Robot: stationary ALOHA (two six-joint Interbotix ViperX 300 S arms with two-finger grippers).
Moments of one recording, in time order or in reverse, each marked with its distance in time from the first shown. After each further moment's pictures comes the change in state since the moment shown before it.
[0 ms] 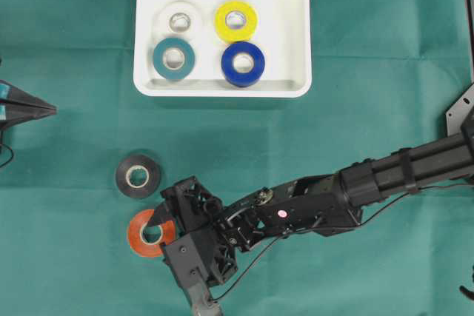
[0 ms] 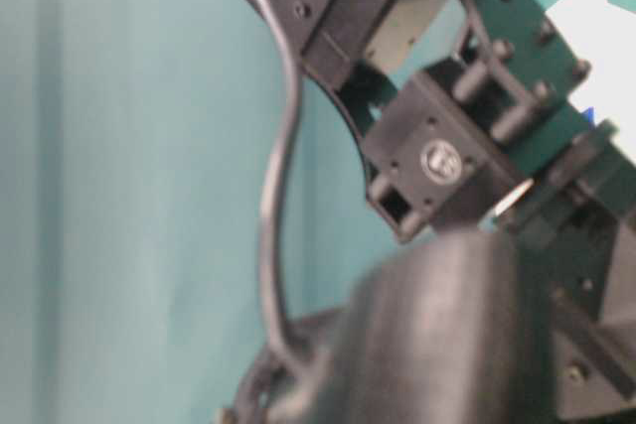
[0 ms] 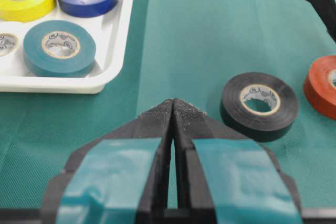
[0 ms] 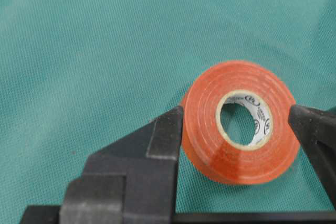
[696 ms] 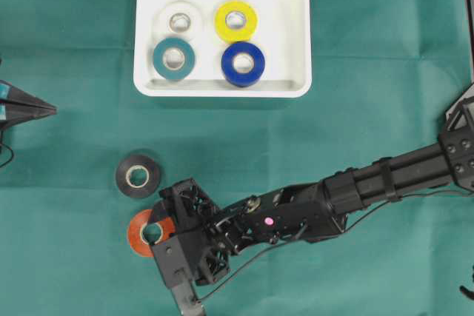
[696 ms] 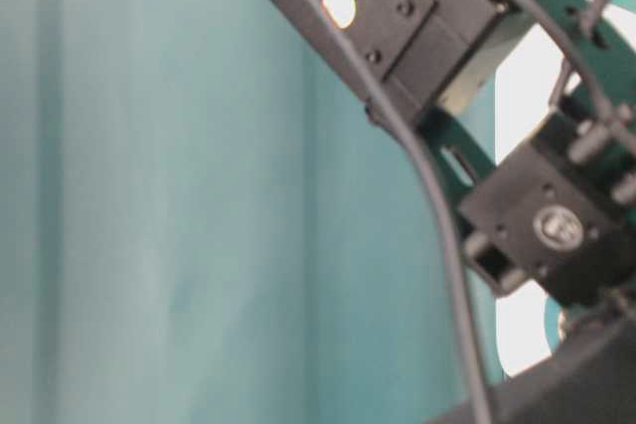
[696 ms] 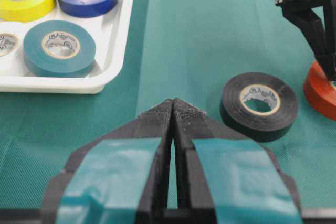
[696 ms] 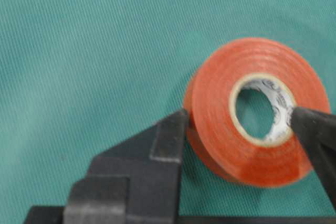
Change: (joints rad) left arm 0.000 0.000 0.000 0.000 0.000 0.000; right arm 0.014 0.078 -0.072 0.014 0.114 0.041
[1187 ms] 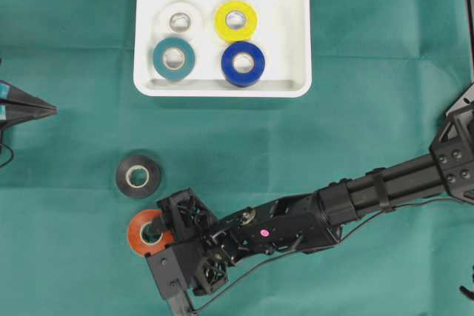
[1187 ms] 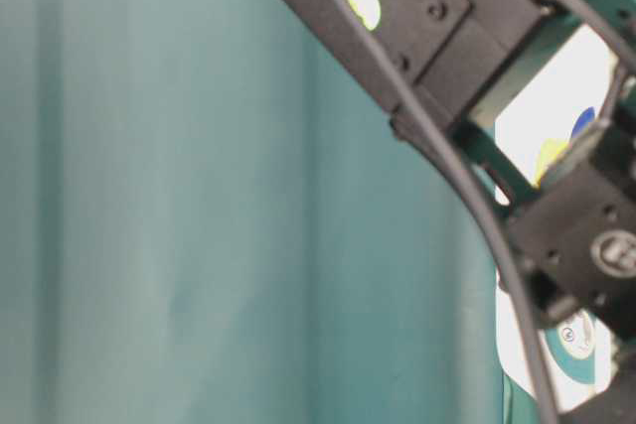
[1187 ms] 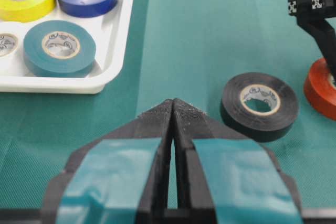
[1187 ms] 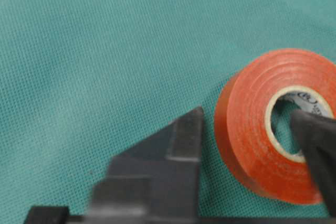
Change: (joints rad) left arm 0.000 0.000 0.000 0.002 0.000 0.000; right arm 0.021 0.029 -0.037 0.000 0.021 0.021
